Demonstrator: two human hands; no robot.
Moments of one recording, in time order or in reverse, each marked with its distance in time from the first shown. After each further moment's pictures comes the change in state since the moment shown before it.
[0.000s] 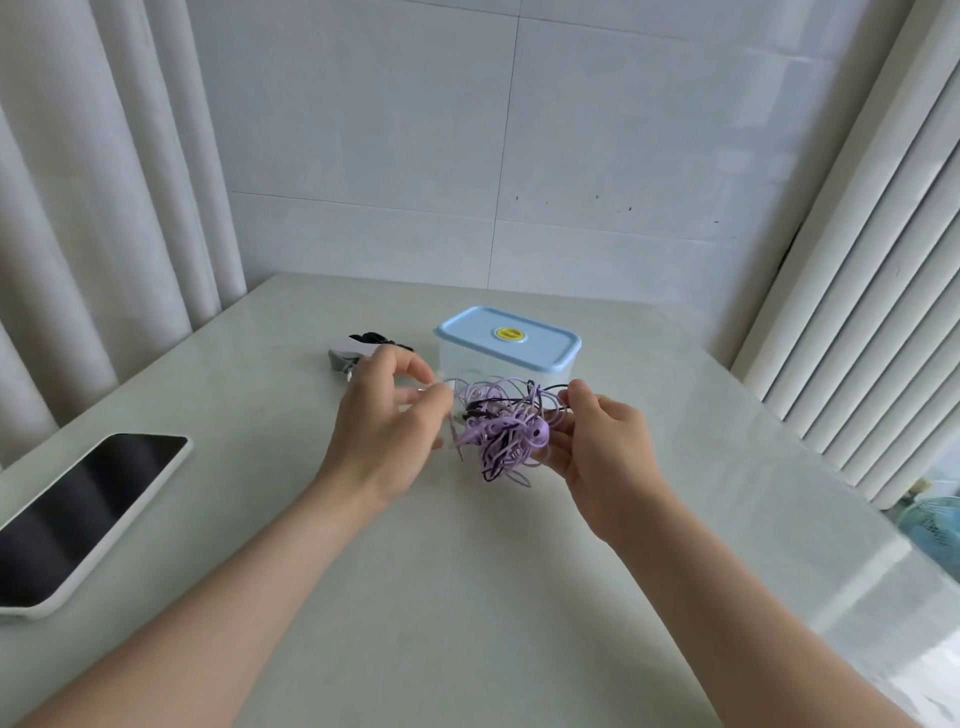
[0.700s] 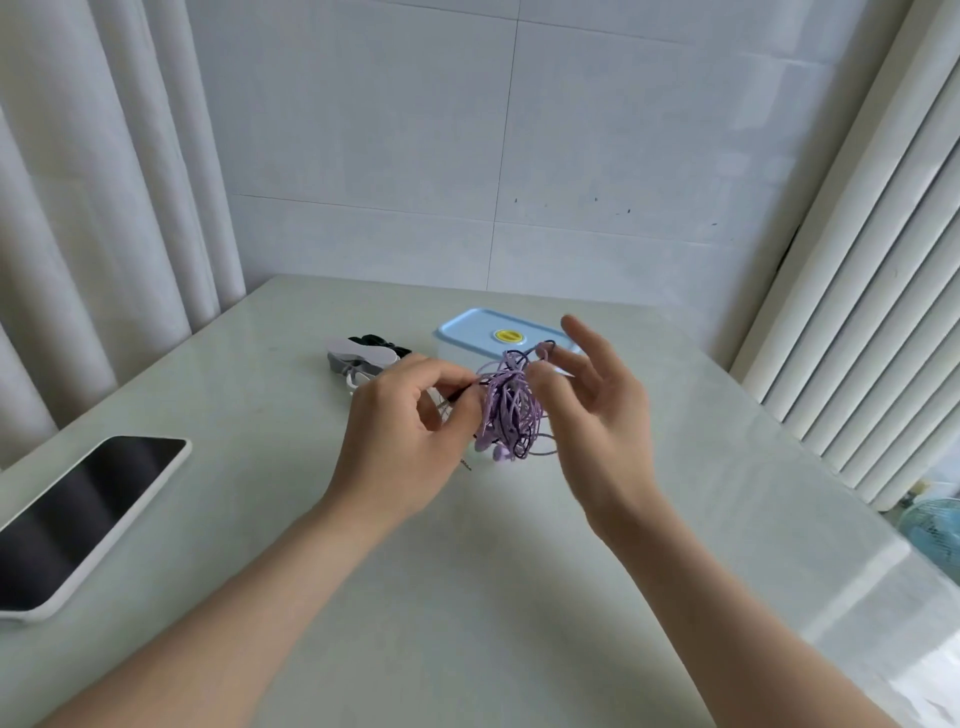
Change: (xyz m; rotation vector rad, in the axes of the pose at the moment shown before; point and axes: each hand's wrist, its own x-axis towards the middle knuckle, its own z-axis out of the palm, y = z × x) left_hand -0.006 -0.003 0.009 0.236 0.049 0.480; right_hand -0.016 -0.006 0.005 -0.288 -0.125 -0.520
